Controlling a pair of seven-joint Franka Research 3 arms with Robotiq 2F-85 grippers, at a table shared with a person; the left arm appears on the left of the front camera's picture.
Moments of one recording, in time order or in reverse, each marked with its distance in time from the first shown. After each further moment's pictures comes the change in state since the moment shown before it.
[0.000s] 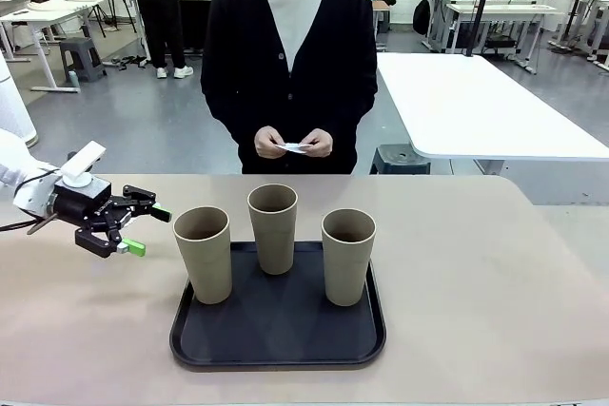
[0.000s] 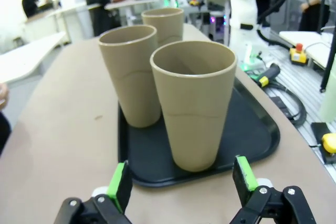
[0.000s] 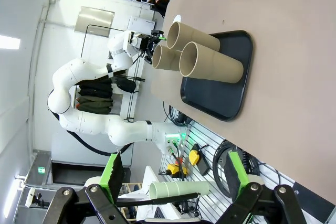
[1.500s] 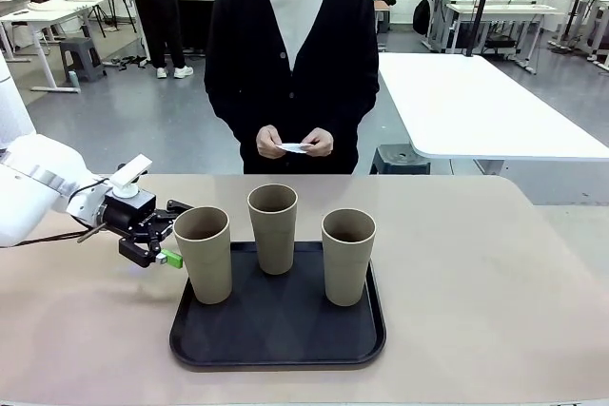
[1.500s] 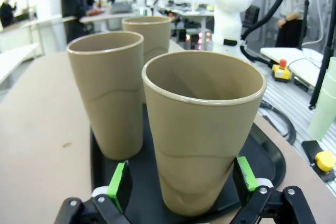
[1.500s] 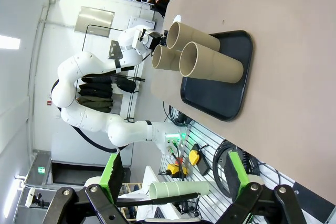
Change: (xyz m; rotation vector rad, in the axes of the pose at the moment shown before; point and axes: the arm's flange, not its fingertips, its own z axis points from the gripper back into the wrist) left arm -0.010 0.021 -0.072 -0.145 -0.083 0.046; right arm 0.000 0.000 0.000 0.000 0.000 0.000
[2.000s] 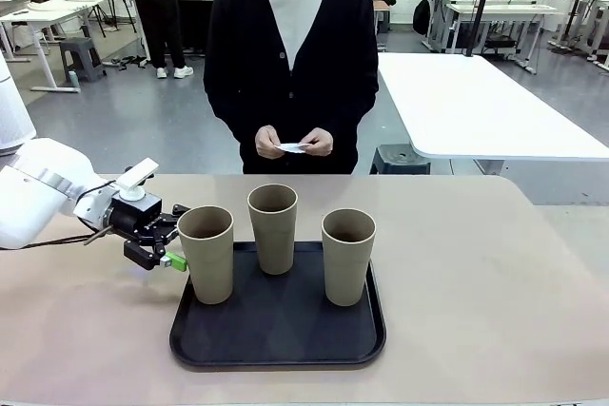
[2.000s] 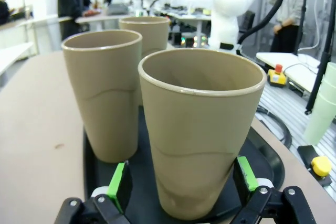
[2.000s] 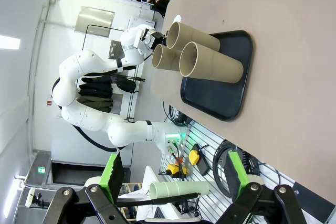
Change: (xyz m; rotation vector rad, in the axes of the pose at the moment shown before) left arm -0.005 0.004 -0.010 -0.028 -0.015 0.030; right arm 0.000 0.000 0.000 0.000 0.000 0.000
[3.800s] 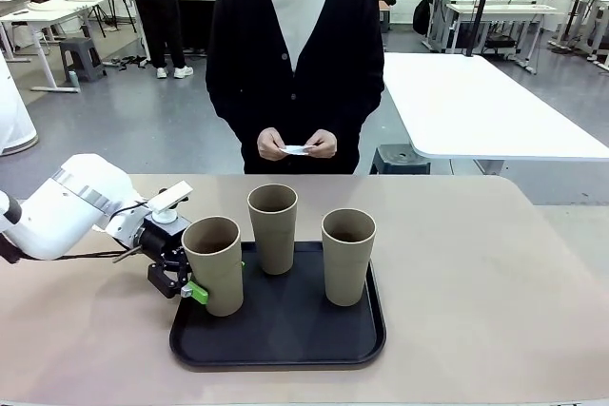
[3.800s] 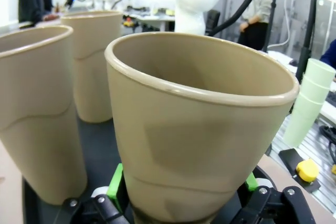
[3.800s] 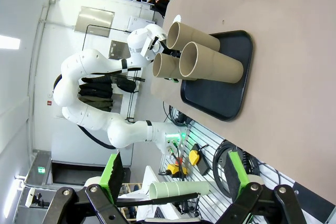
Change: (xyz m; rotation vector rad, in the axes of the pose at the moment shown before) left arm -0.007 -0.004 -0.073 -0.184 -0.002 -0.003; right arm 0.000 0.000 0.000 0.000 0.000 0.000
